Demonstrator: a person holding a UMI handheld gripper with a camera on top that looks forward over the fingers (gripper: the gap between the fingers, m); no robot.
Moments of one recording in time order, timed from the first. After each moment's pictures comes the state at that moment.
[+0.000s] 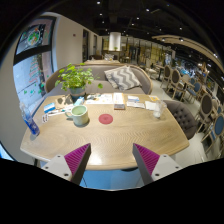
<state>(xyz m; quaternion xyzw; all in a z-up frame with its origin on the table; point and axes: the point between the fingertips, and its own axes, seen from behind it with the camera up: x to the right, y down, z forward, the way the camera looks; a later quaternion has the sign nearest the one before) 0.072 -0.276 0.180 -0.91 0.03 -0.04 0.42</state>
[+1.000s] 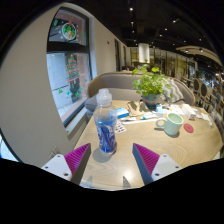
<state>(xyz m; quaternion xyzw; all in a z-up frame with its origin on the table) -0.381 -0.203 0.120 -0.87 -0.06 0.07 0.48</state>
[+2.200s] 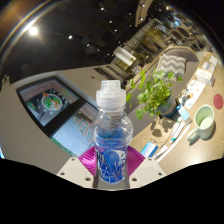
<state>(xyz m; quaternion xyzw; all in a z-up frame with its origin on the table) -0.357 -0.017 0.263 -0.74 0.18 0.41 0.50</state>
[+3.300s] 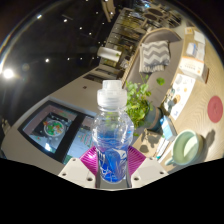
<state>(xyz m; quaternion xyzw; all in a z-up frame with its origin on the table) -0.186 0.047 0.254 -0.70 0.27 0.51 0.43</state>
